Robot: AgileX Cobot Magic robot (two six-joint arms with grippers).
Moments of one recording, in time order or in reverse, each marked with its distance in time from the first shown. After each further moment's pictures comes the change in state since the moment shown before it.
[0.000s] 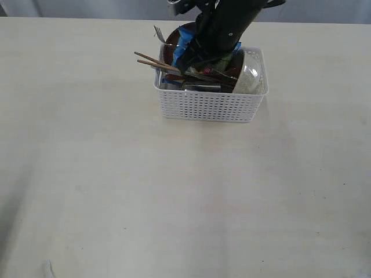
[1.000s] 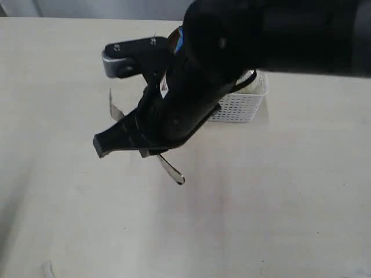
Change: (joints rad) left arm 0.000 0.000 0.000 0.000 0.000 0.000; right arm 0.420 -0.294 0.388 0.037 -0.090 0.650
